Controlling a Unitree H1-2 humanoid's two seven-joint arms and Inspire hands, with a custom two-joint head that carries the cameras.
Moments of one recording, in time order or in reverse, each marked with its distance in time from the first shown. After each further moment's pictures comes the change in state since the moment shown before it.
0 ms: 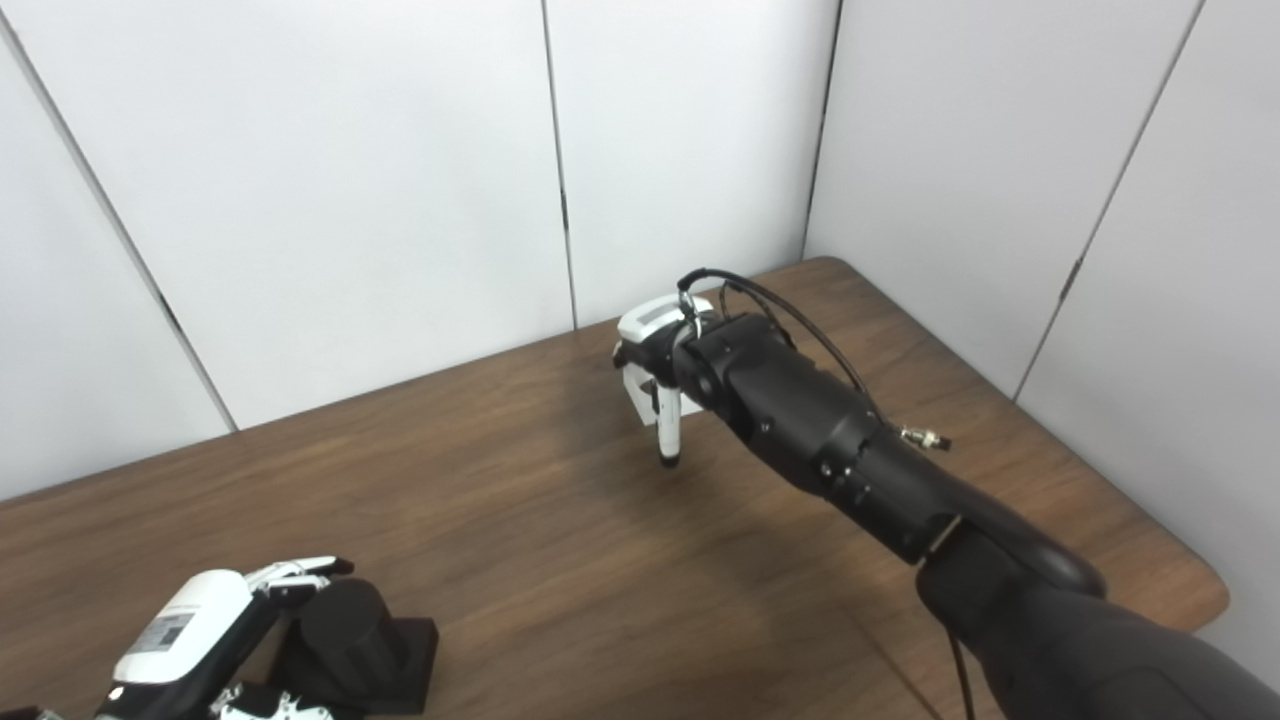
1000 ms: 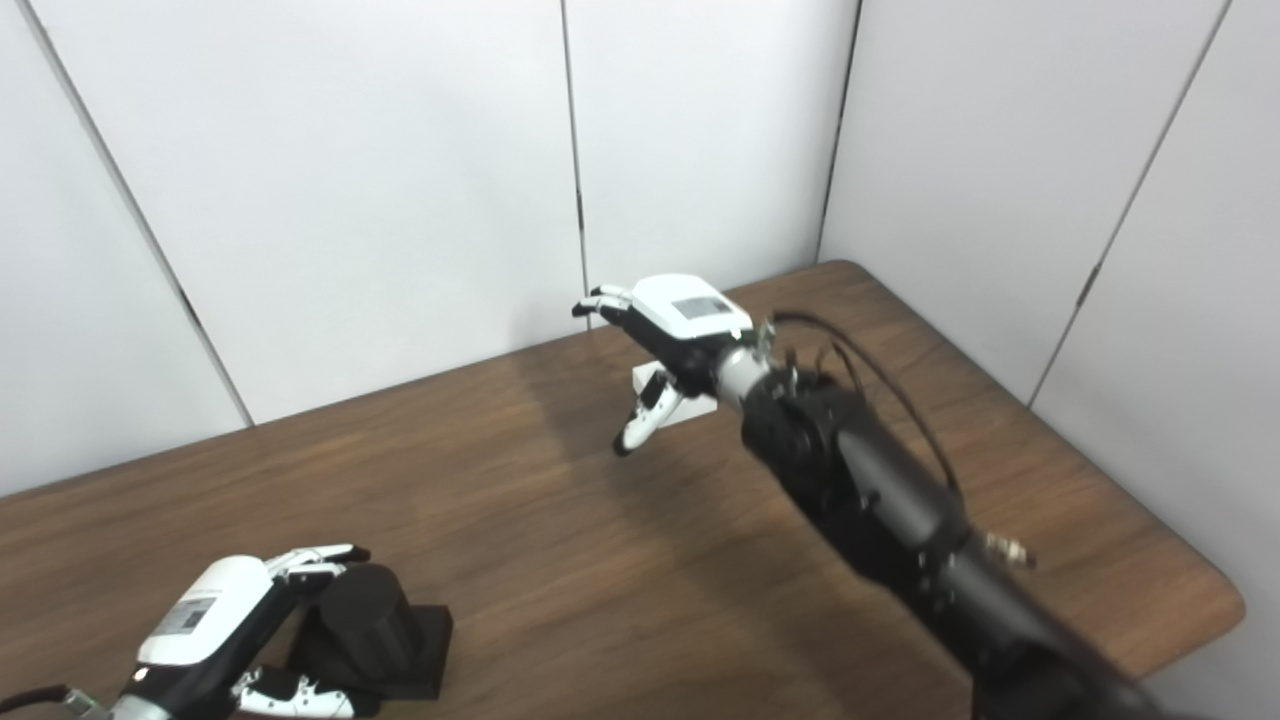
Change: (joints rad) left arm -0.025 -0.007 -0.025 0.041 0.001 -0.002 0.026; right arm 0.210 0.007 -0.205 -0.306 0.220 -0.035 -0.309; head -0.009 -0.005
